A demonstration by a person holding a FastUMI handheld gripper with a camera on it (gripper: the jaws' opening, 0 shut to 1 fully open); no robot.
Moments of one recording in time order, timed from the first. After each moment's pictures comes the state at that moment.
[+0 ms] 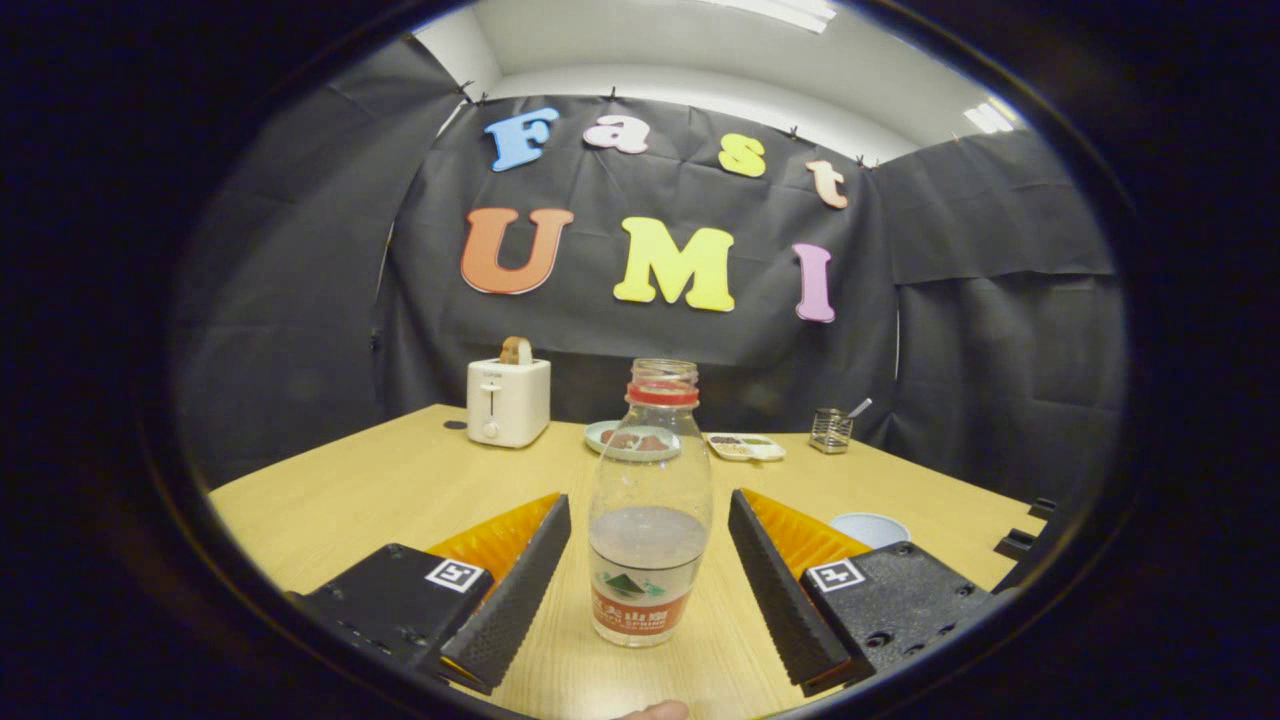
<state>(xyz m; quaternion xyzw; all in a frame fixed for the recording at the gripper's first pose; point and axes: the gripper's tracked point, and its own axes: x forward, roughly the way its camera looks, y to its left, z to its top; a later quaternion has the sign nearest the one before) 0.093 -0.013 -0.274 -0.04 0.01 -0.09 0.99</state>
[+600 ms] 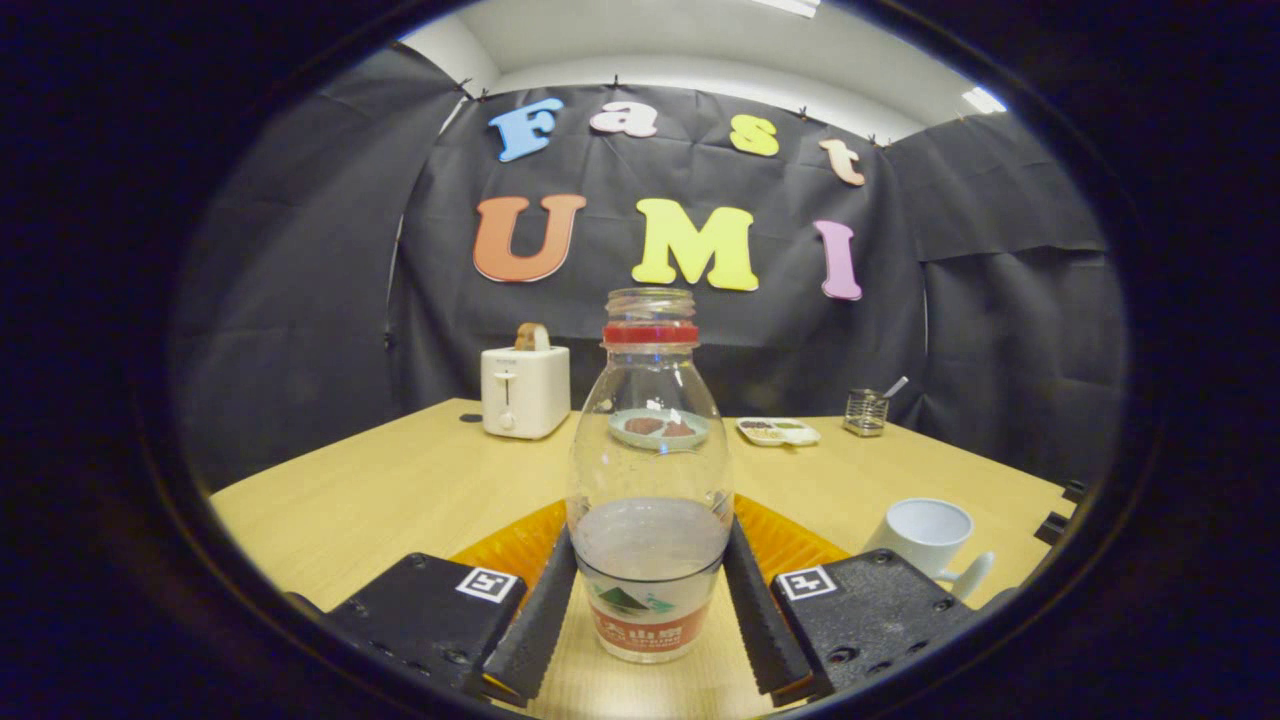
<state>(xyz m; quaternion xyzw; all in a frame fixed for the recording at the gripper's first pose) 0.126 0.004 -0.291 -0.02 0.04 -0.04 1.00</state>
